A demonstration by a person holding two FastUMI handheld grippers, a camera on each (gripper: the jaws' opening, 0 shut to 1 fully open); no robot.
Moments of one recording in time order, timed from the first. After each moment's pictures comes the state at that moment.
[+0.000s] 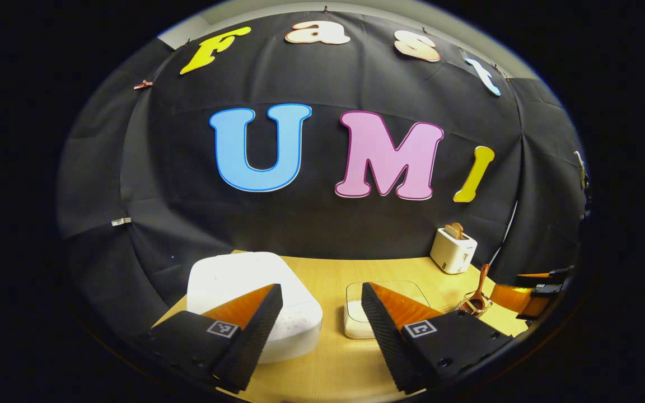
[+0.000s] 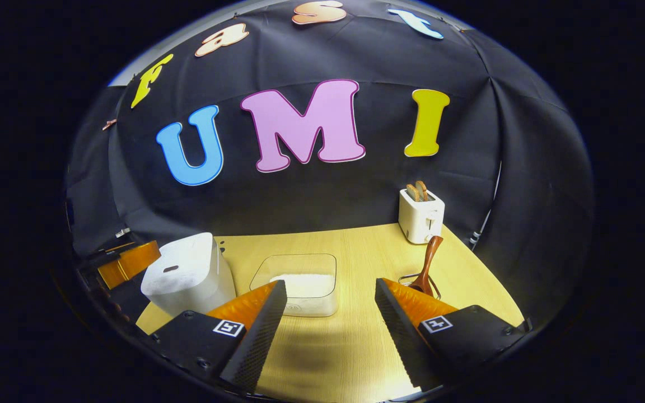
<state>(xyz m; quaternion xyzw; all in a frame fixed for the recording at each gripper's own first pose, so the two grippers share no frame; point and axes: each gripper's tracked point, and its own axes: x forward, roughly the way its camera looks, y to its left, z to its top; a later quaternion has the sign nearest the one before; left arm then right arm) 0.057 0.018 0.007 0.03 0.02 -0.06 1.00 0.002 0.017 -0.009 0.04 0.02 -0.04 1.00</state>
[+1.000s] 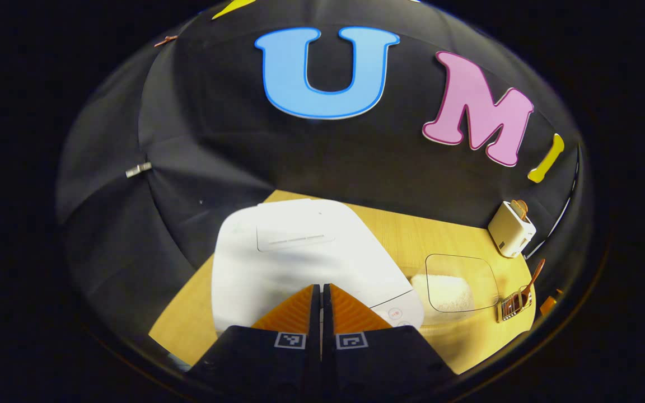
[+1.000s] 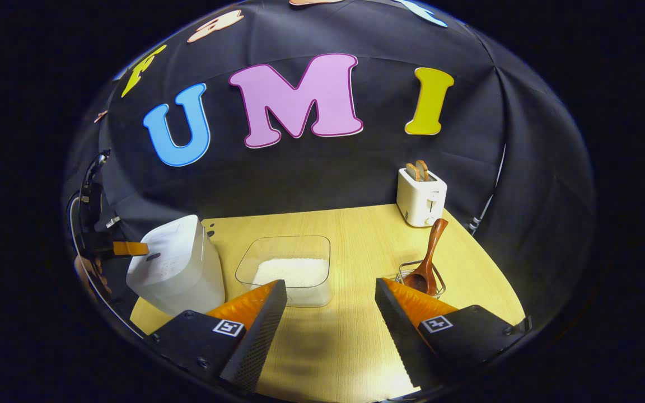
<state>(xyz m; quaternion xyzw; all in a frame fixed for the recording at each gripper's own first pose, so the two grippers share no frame) 0.157 0.119 -0.069 -0.03 0.21 0.04 0.98 0.033 0.007 -0.041 0.04 0.08 -0.05 0.99</state>
